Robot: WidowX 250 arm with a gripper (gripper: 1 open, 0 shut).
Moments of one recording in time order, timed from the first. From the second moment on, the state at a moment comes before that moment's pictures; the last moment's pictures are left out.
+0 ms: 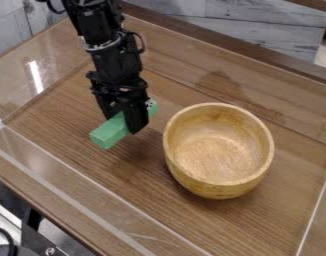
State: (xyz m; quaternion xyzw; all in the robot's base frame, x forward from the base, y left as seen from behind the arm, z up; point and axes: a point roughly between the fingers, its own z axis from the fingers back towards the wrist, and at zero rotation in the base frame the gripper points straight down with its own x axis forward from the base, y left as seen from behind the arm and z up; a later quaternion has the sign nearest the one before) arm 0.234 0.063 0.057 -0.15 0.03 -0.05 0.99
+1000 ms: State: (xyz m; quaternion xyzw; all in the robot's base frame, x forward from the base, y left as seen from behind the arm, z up) arm 0.236 0.068 0.054 -0.16 0.03 -0.04 0.99
